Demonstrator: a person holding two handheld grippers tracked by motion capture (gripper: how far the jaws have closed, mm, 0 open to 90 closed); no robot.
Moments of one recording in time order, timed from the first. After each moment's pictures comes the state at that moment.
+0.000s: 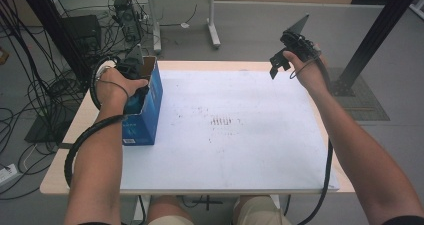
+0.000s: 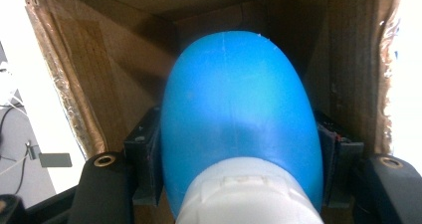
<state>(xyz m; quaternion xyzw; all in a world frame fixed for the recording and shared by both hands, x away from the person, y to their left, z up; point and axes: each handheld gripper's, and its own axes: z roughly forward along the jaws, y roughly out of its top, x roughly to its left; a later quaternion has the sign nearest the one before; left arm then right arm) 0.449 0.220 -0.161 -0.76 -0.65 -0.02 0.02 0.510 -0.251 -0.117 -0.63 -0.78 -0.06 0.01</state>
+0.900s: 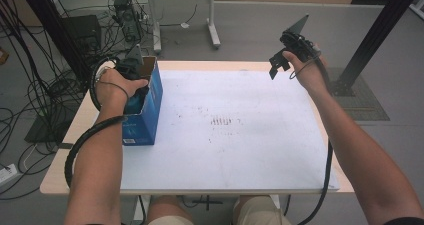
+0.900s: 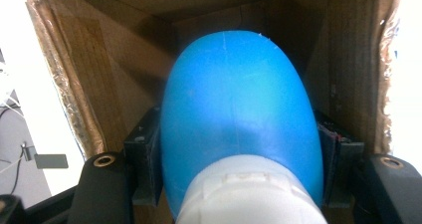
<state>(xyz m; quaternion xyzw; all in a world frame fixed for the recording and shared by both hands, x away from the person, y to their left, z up) 0.446 0.222 -0.162 -0.75 -0.66 -0.02 0.01 0.508 -0.251 -0.115 -0.63 -0.78 -0.06 0.01</state>
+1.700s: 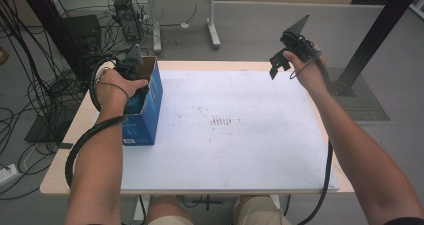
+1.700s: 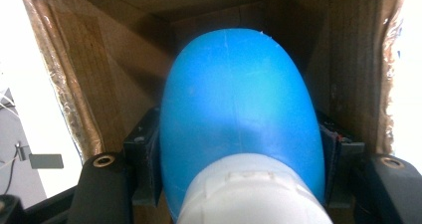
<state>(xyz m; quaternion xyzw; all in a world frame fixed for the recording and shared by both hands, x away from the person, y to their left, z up) 0.444 0.225 -0.162 -0.75 -0.66 -0.02 0.00 0.508 -0.251 -0.115 -0.63 -0.78 -0.06 0.01</state>
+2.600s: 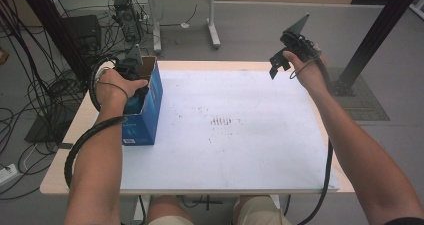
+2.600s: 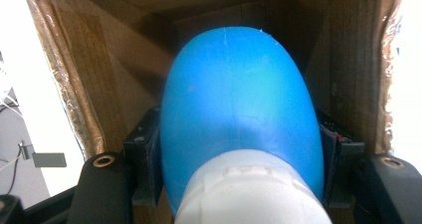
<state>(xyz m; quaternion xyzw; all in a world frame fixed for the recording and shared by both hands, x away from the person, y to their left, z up) 0.445 0.223 -0.161 -0.75 -0.66 -0.02 0.01 0.507 -0.251 -0.115 -0.63 -0.78 -0.07 0.01</state>
